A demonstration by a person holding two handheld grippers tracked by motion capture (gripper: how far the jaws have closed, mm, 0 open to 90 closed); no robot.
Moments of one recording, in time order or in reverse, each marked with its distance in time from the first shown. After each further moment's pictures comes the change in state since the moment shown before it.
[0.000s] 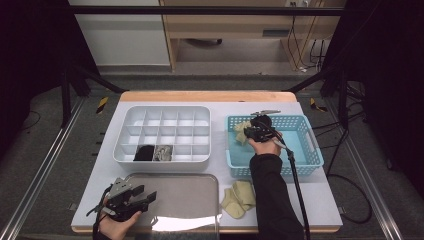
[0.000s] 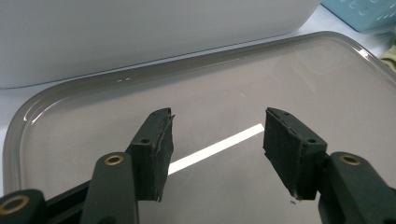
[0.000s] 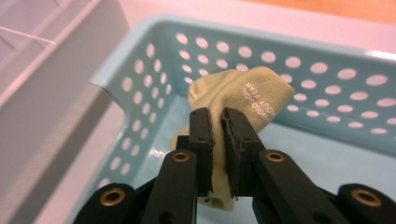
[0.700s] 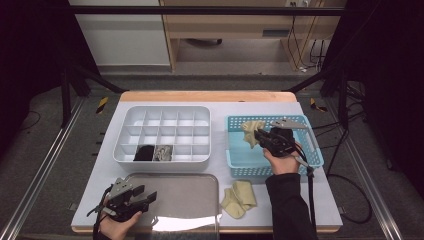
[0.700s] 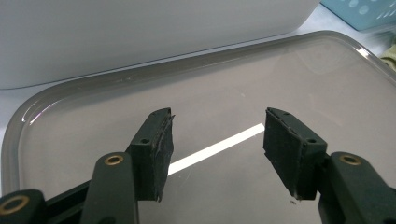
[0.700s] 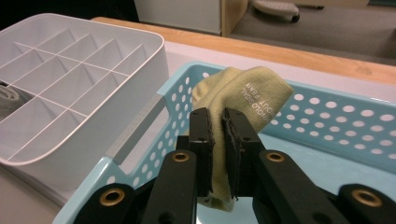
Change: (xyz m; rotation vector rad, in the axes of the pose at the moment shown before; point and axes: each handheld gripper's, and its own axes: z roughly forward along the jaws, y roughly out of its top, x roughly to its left) left arm -0.002 0.000 0.000 0.000 0.002 0.003; right arm 0.001 -0.029 -0.086 -0.235 0.051 -0.060
